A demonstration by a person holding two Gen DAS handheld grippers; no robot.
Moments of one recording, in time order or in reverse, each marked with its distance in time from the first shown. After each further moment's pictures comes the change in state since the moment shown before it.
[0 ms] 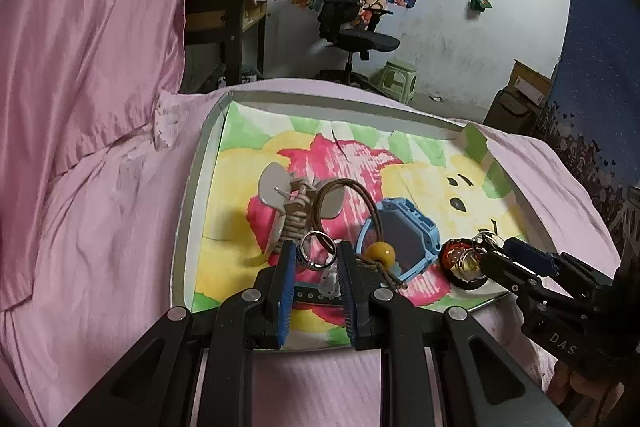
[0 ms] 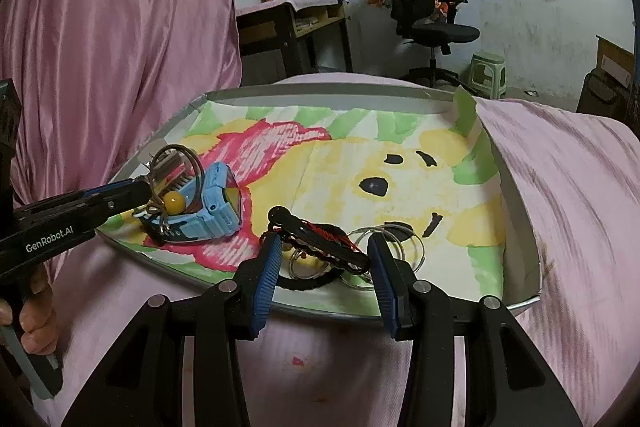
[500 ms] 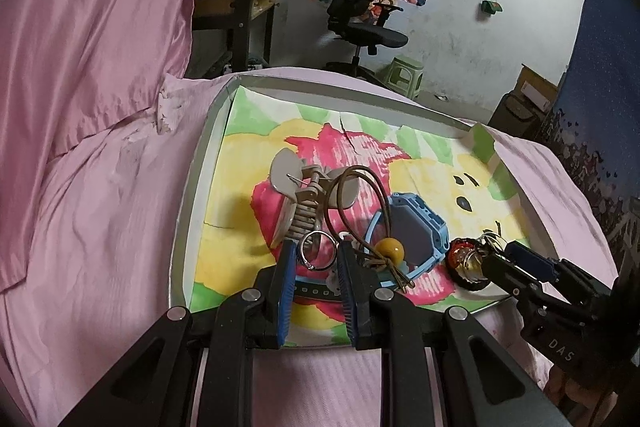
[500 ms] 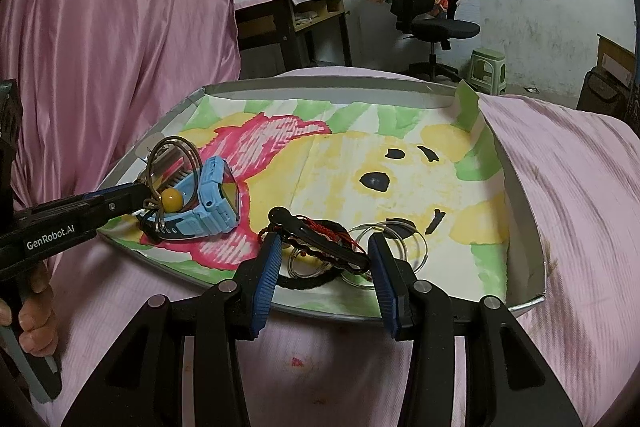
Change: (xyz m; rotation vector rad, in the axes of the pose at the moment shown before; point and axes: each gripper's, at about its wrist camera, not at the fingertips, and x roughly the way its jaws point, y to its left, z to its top) left arm 0.005 0.006 -0.003 -0.049 0.025 -0.002; right arm 0.002 0.001 -0.001 -0.004 0.014 -0.002
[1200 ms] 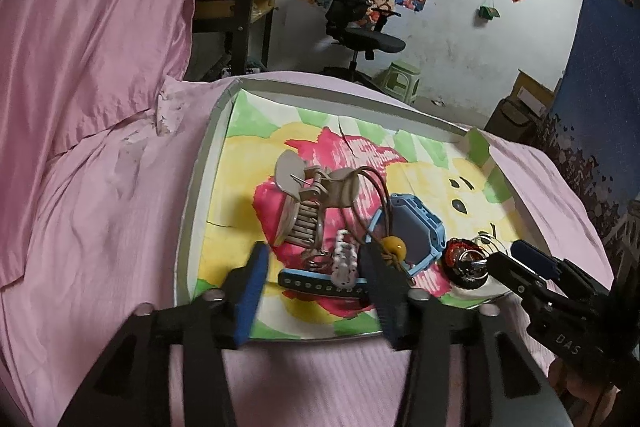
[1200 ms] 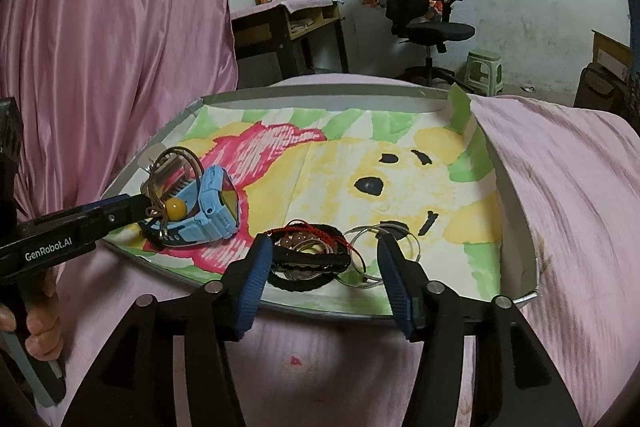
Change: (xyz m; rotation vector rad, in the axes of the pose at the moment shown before) left arm -0.006 0.005 -0.002 -0.019 -0.027 -0.018; right arm -0.003 -0.002 -0.002 0.025 -0.030 -0.003
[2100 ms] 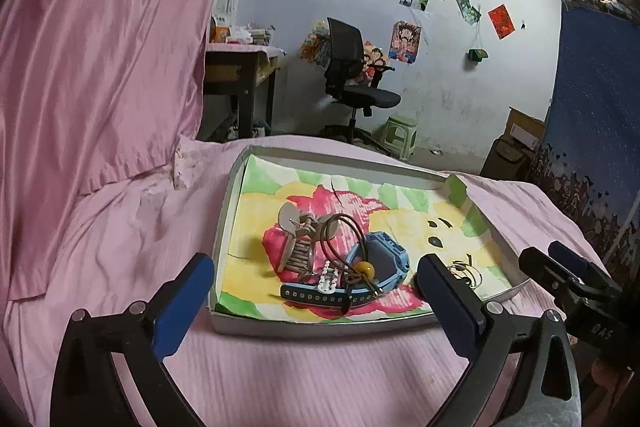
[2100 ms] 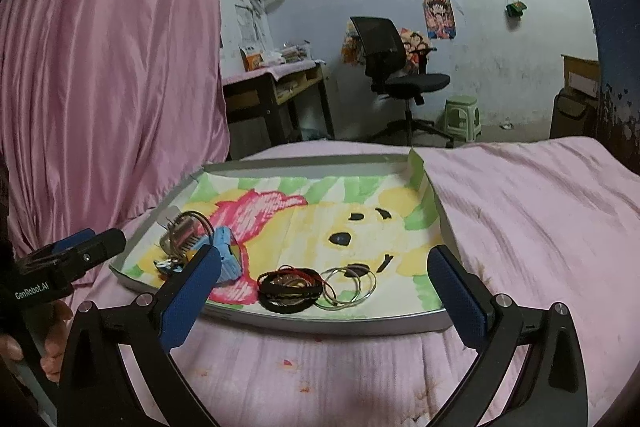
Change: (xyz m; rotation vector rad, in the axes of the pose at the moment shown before) left arm -0.057 -0.016 -0.014 0.041 -0.233 0.028; right arm -0.069 -0.013 0.003 0.042 -0.230 -0.041
